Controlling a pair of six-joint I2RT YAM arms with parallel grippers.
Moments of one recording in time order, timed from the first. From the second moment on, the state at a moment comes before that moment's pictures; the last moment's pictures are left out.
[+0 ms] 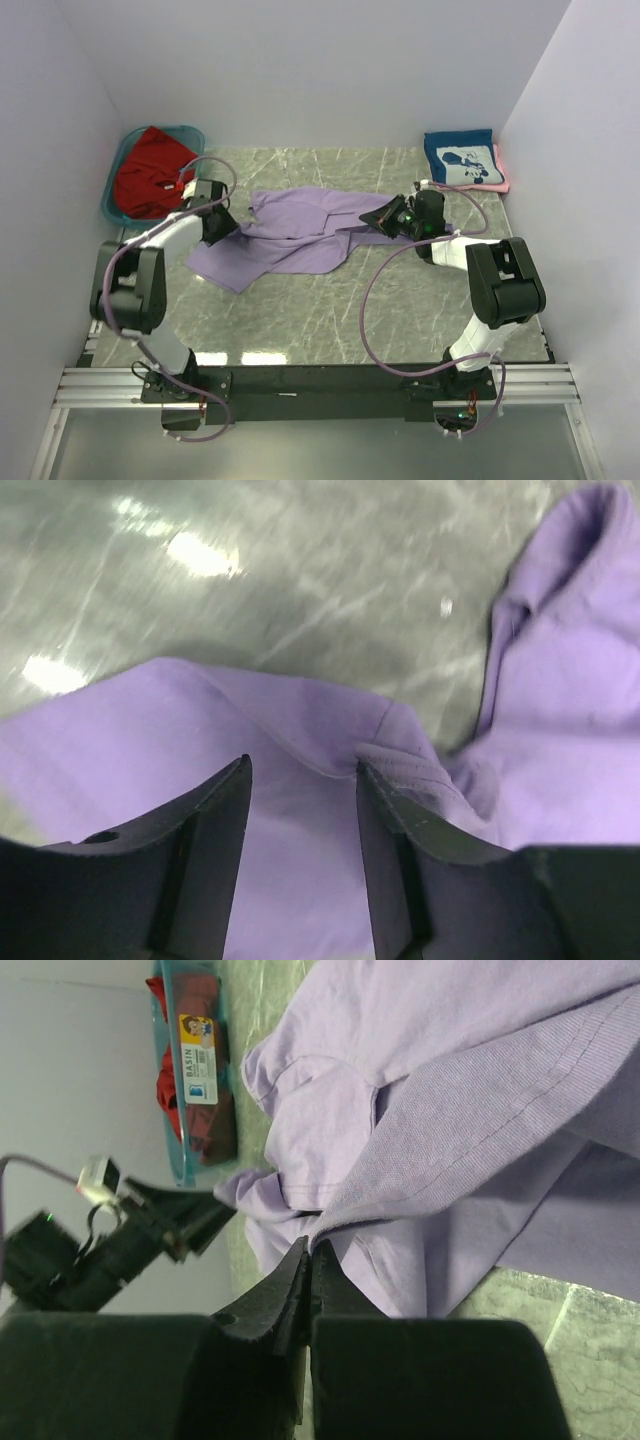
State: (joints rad) left arm -0.15 1.62 1.01 -0.33 -0.23 -0.74; right arm 0.17 1.70 0.78 0.50 -0.51 1.05
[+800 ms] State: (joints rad) left arm 0.10 1.48 0.90 -0.41 -0.26 -0.56; right arm 0.16 1.63 0.79 0.34 -0.53 0.88
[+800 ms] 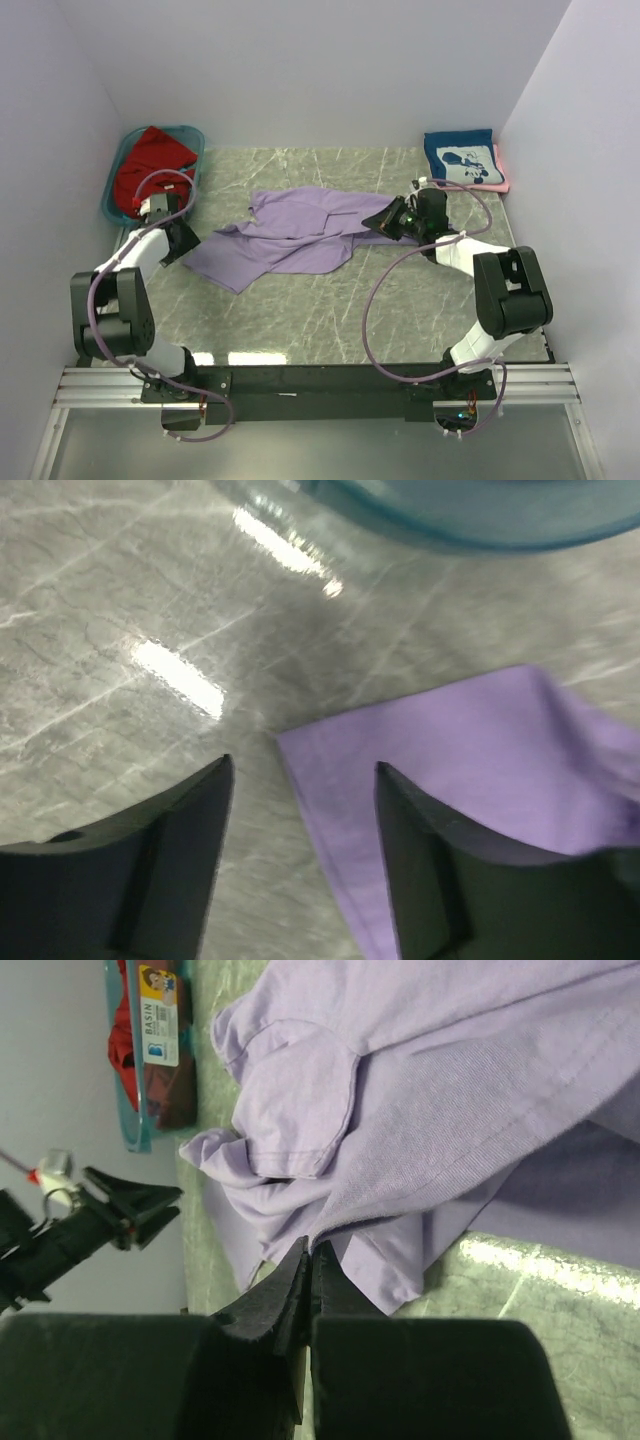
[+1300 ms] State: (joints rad) left arm 0.12 1.66 0.93 -0.40 -0.21 -0.46; right arm 0.16 1.58 0.79 0.33 -0.53 0.87
